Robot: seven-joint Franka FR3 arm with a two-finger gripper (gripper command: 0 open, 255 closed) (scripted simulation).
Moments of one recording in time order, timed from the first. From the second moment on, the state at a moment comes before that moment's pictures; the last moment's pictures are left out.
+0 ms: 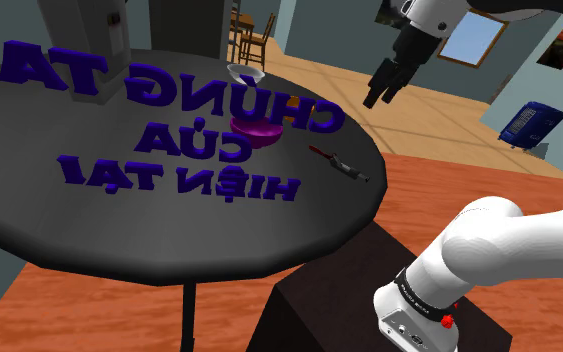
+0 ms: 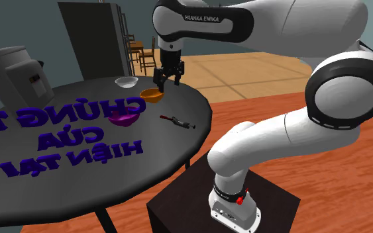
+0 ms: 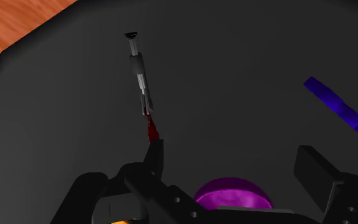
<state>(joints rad) 0.02 -0.83 0.02 -2.36 -0.01 1.67 -0.05</state>
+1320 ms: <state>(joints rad) -0.05 -0.54 -0.18 -2.68 -0.12 2.30 -0.23</state>
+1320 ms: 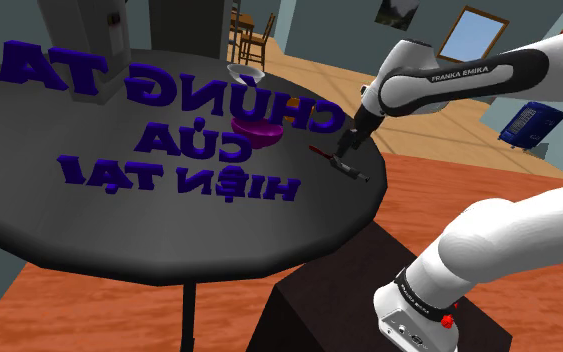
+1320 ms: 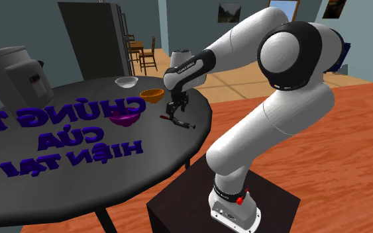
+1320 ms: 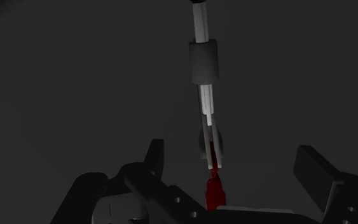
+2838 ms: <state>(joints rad) -0.05 -0.40 -0.21 -2.72 -0.12 2.48 -0.25</state>
